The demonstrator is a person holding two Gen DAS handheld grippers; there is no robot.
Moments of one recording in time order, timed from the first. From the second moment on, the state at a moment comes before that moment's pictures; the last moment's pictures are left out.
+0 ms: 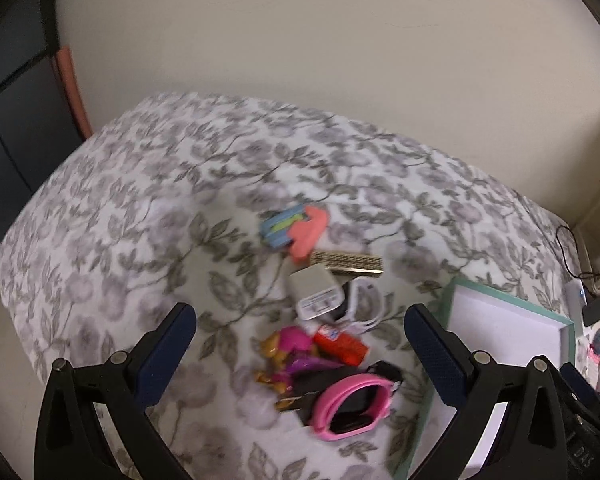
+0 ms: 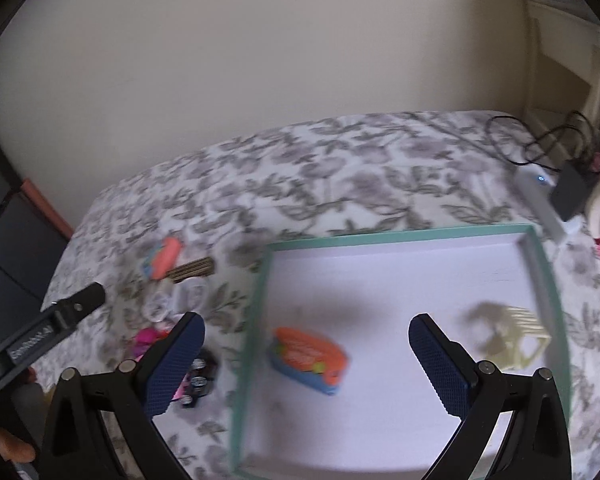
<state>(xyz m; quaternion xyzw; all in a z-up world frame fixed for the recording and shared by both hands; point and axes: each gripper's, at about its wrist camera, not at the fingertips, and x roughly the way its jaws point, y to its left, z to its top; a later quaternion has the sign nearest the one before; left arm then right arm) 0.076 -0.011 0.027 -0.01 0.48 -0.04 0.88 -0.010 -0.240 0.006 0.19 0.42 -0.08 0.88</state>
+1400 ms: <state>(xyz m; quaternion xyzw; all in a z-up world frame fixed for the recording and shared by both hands) 0.091 0.074 -0.057 -0.14 0.61 0.05 0.78 0.028 -0.118 -0.056 0.18 0.51 0.04 0.84</state>
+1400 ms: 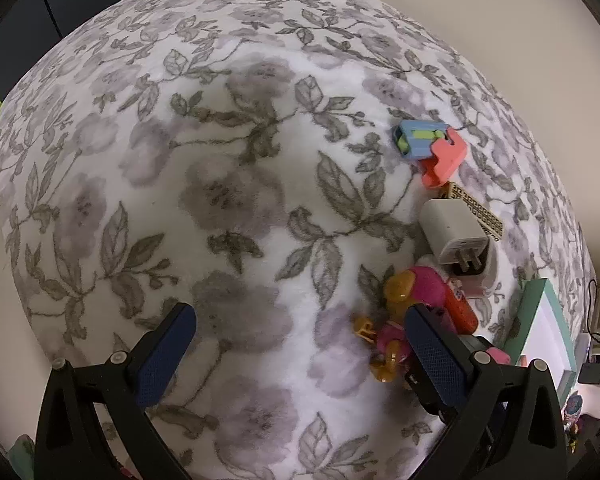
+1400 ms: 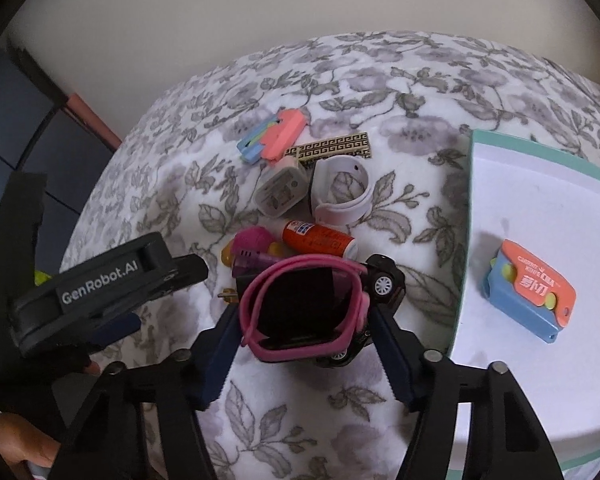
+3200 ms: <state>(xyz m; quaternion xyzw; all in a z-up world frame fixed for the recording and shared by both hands) 0.070 -0.045 -0.054 0.02 0.61 -0.08 0.79 -0.039 -0.277 0.006 0.34 0.44 -0.08 0.82</state>
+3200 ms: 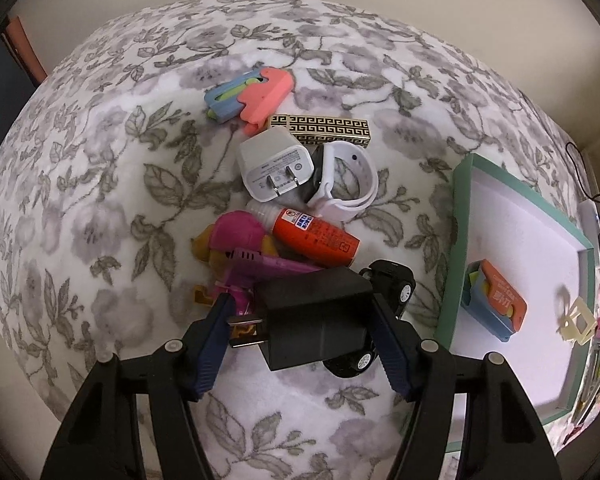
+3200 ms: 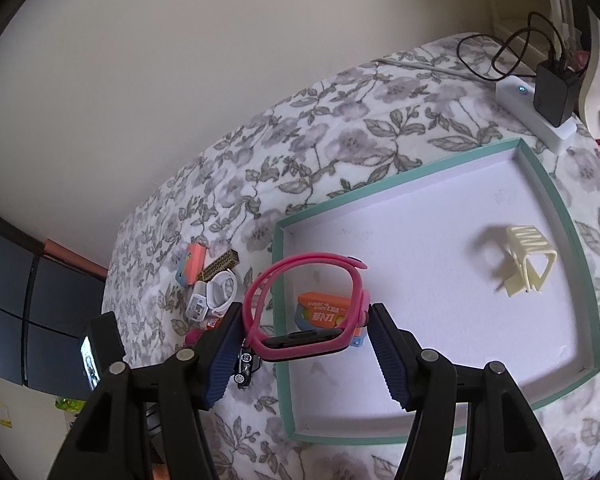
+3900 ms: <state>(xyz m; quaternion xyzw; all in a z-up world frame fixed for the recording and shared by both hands) 0.039 -0.107 -0.020 0.04 0.57 -0.19 0.80 -0.050 -0.324 -0.040 0.32 0.51 -0.18 0.78</state>
